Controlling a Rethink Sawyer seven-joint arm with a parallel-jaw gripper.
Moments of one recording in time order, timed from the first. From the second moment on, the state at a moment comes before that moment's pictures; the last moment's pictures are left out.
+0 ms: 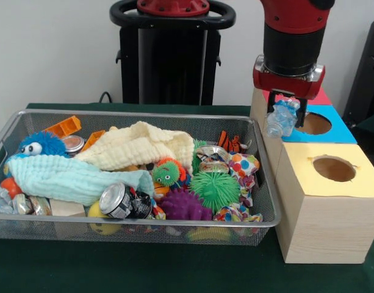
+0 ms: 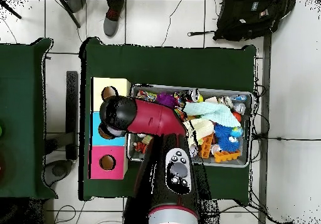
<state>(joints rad) -0.02 -0.61 -0.05 1.59 0.22 0.79 2.01</state>
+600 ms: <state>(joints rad) 0.06 -0.61 -0.05 1.60 0.22 0.75 2.01</state>
